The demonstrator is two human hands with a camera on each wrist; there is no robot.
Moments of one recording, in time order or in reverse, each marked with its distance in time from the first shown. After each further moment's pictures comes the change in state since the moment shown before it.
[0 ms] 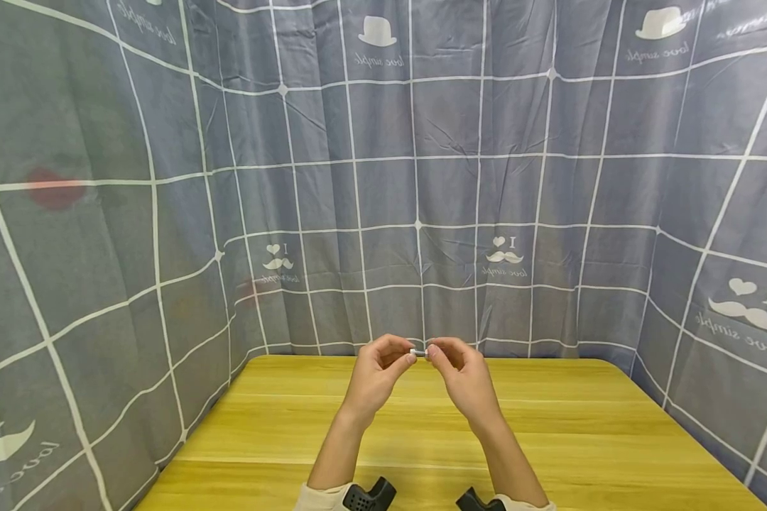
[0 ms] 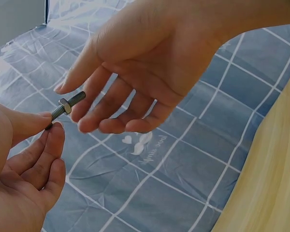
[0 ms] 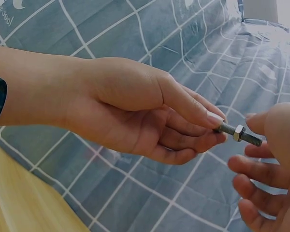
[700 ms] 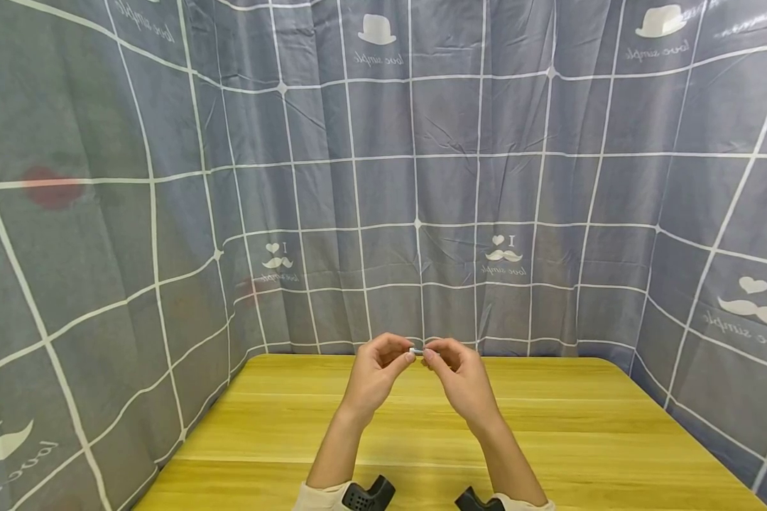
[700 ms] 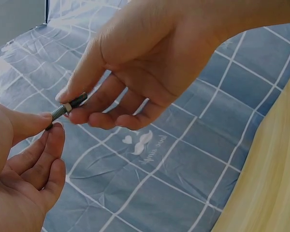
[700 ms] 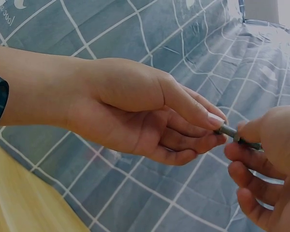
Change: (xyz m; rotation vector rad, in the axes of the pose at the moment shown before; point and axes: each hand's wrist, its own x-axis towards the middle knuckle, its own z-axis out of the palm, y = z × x) left_hand 0.000 -0.001 0.000 -0.002 -0.005 0.022; right_hand -0.003 -0.004 0.000 0.038 -0.066 -0.023
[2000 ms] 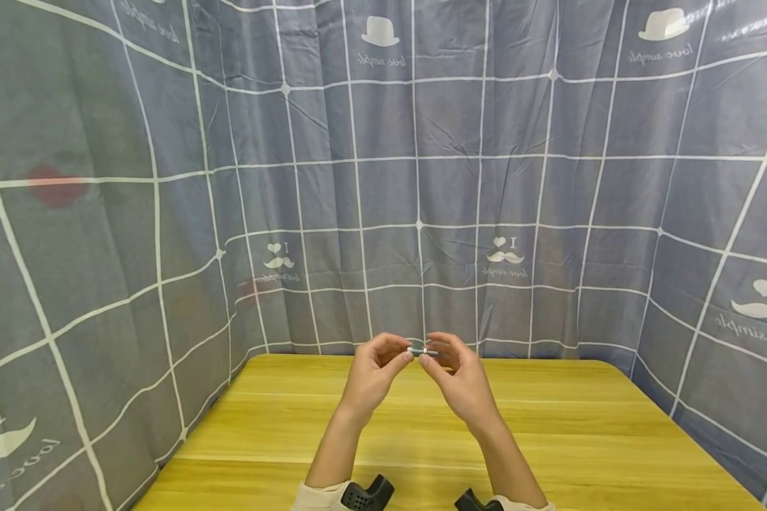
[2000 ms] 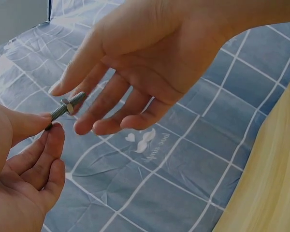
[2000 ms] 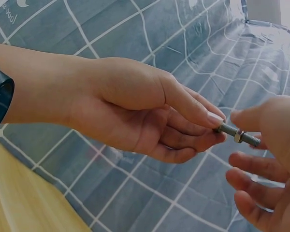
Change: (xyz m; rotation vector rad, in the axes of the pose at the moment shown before) left_hand 0.000 0.001 -0.003 0.007 0.023 -0.019; right_hand 0.000 -0.001 0.001 -0.029 0.002 -0.007
